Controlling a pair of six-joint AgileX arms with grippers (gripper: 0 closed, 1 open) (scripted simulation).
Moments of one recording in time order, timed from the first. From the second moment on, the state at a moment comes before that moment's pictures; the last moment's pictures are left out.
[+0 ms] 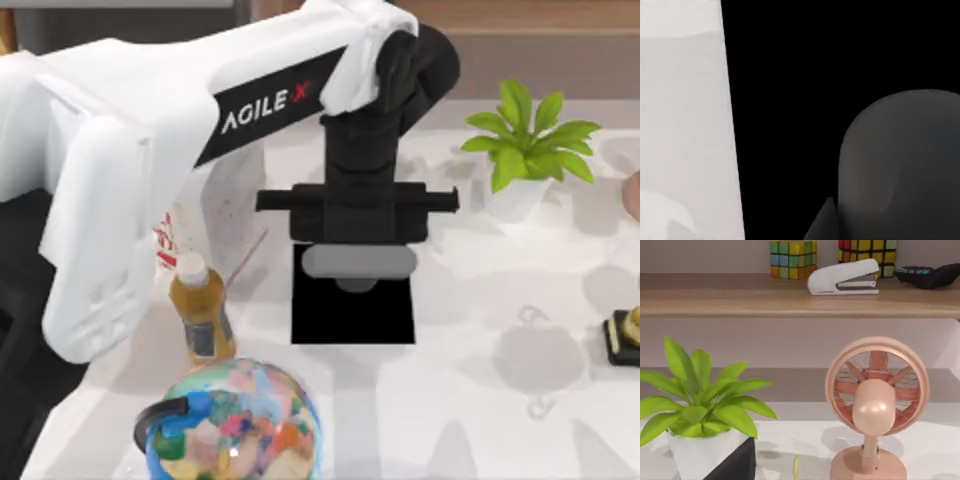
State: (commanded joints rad) left arm -0.72 2.38 2.06 -1.24 0.00 2.47; right arm 0.00 0.00 0.00 0.00 0.00 0.00
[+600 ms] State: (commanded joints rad) left arm -0.72 2.39 1.99 -1.17 0.00 2.47; right arm 0.00 0.00 0.00 0.00 0.00 0.00
